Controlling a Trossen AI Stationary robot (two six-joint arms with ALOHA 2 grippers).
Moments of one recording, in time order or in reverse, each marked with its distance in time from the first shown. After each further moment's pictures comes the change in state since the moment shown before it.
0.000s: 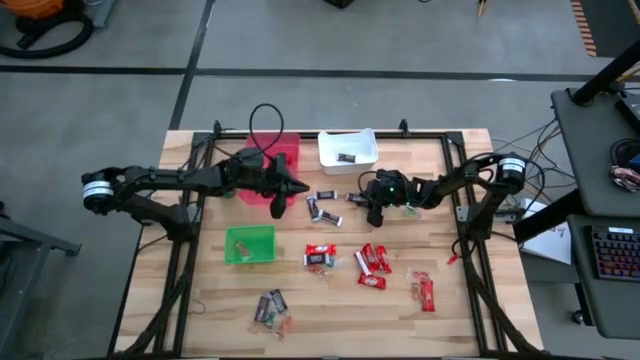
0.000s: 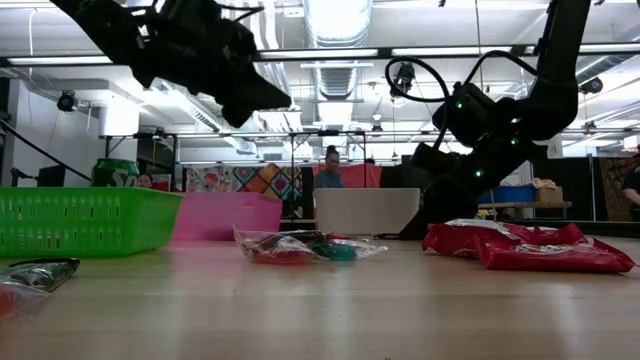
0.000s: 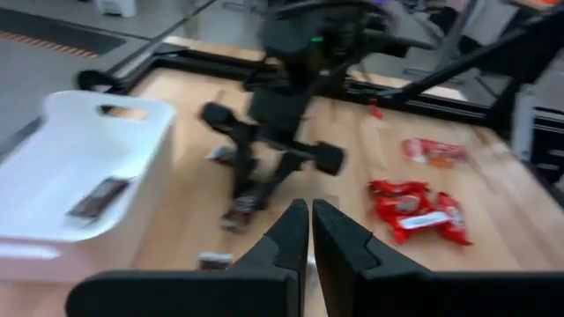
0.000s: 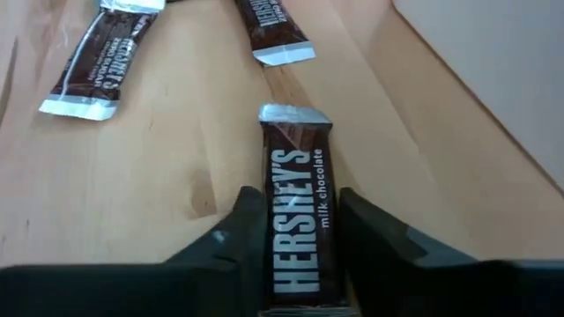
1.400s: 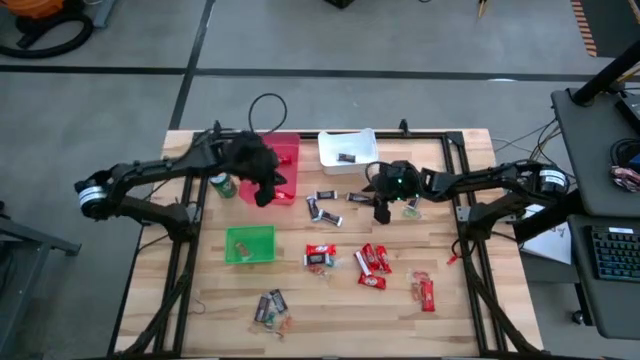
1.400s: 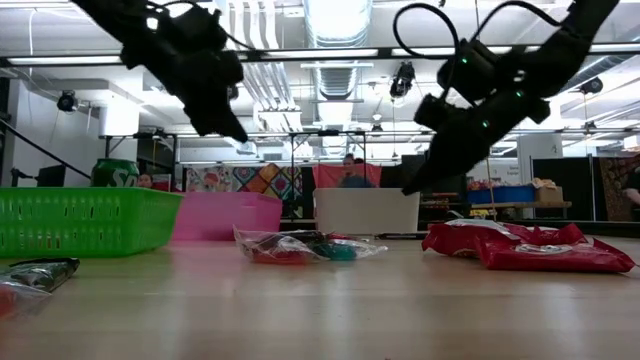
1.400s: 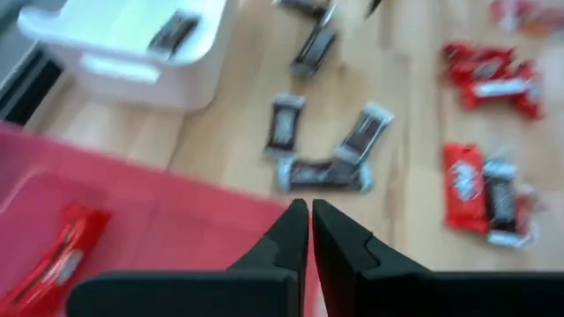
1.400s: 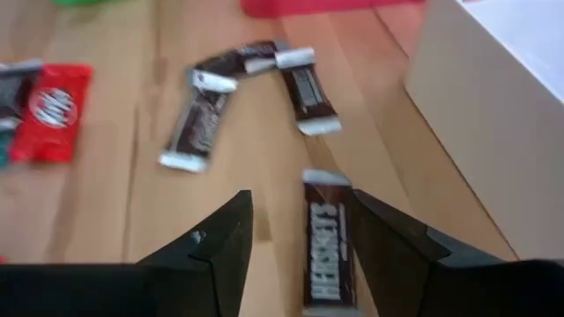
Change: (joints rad) left arm 0.173 -0.058 0.155 -0.653 0.000 0.174; right arm -0.006 -0.342 0.063 -0.331 -0.104 -0.019
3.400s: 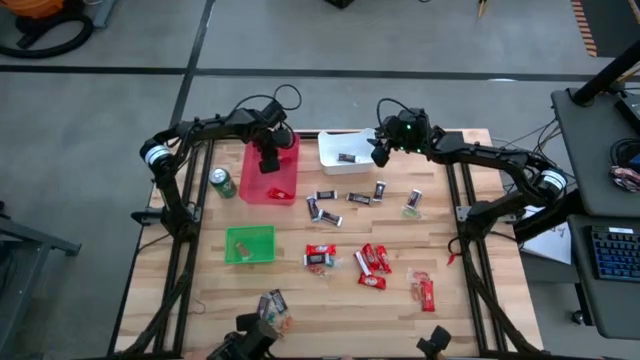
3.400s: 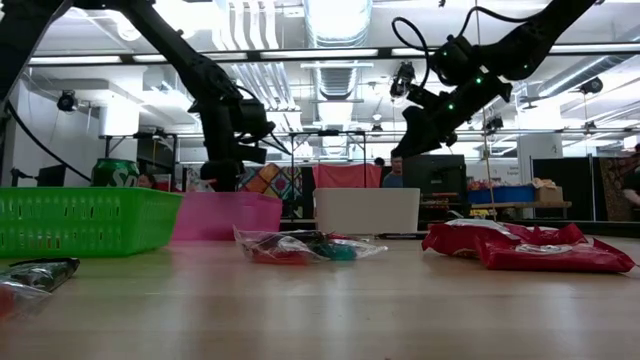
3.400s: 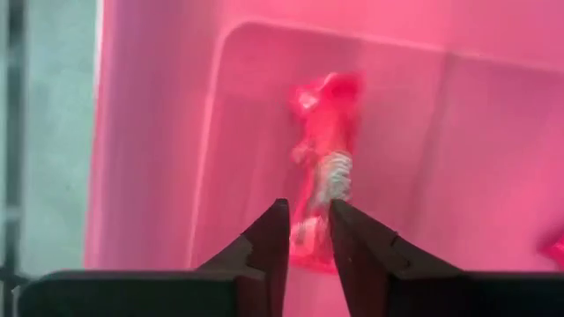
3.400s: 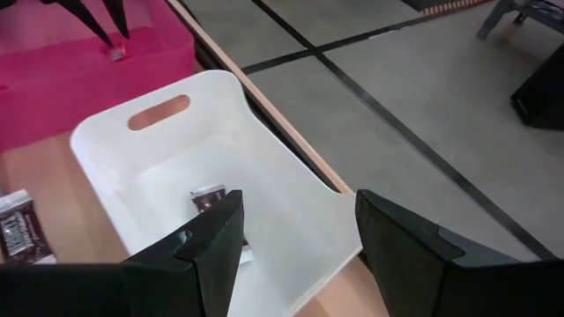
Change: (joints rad) left arm 0.304 0.613 0.436 -0.330 -0.320 0.535; right arm -0.388 0.004 0.294 -0.164 0.094 -0.057
